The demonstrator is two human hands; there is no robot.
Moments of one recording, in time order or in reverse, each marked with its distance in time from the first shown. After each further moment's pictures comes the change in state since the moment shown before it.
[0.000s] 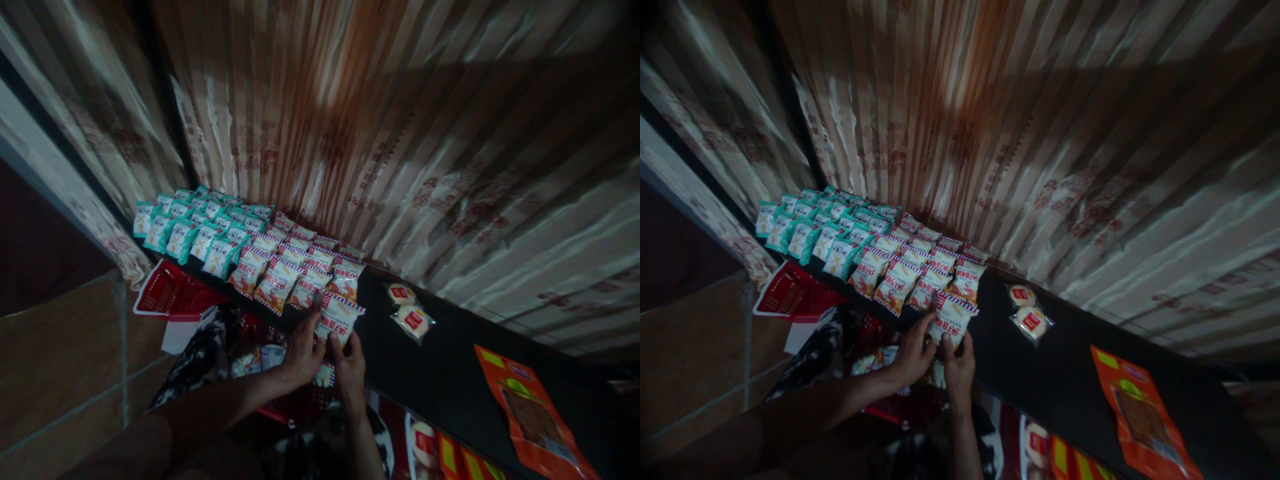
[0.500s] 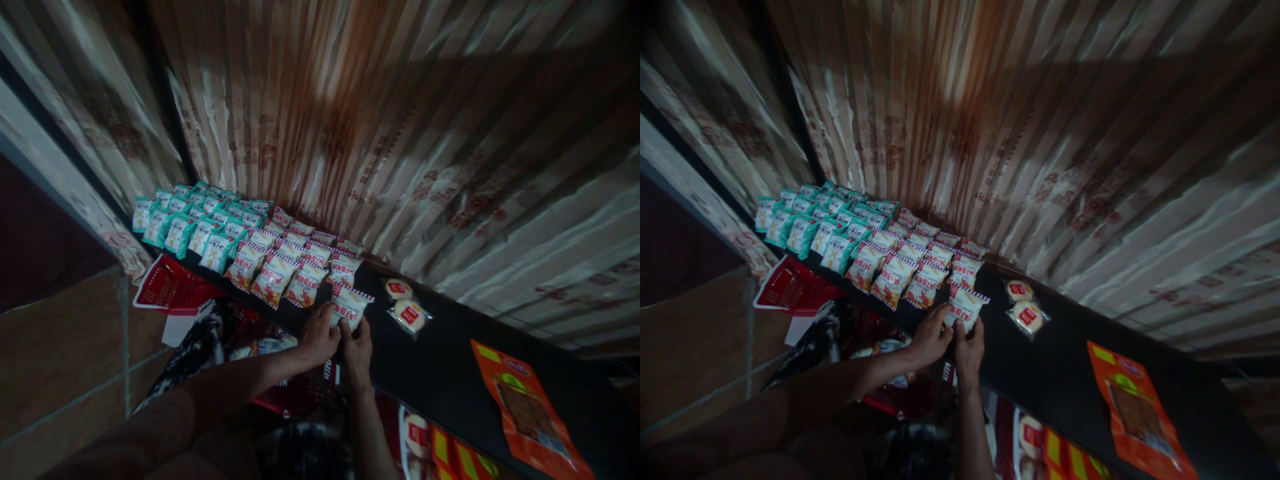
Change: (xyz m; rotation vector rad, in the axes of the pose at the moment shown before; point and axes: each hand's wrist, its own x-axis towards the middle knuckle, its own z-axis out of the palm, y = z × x) left_hand 0.031 0.018 0.035 0.003 -0.069 -0.026; right_hand 0.039 0.005 -0.018 -0.082 0.097 -0.023
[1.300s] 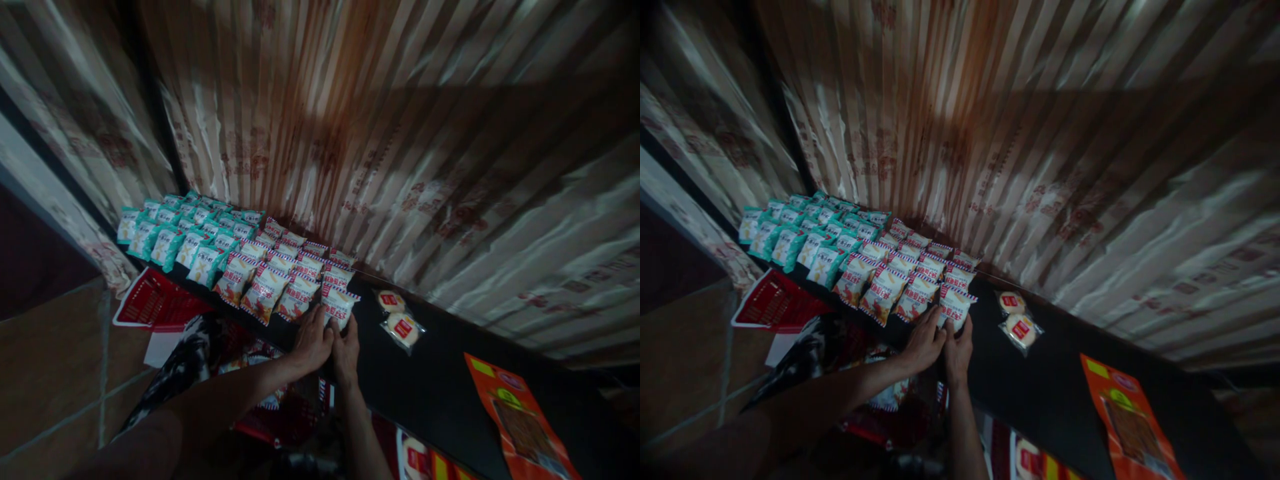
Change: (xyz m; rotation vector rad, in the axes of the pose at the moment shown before) left_hand 0.027 -0.002 0.005 0.061 0.026 -0.063; right_hand 0.022 -0.015 0.015 -0.029 -0.038 -0.006
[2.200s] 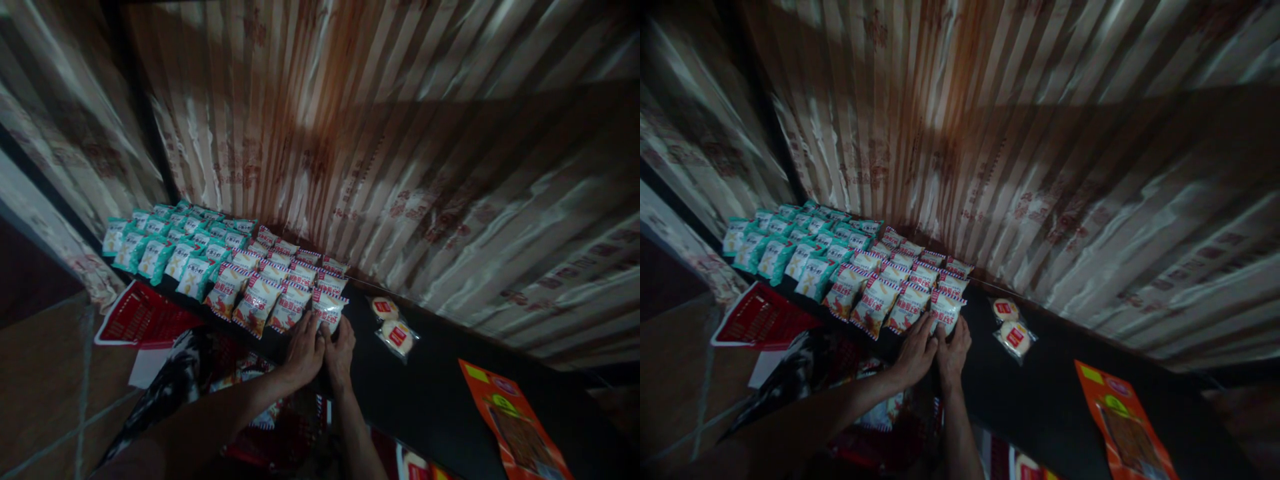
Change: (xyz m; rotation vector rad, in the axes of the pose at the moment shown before) left_hand 0.000 -0.003 -0.008 0.160 -0.072 0.018; right_hand 0.028 0.035 0.015 -0.259 0.123 -0.373
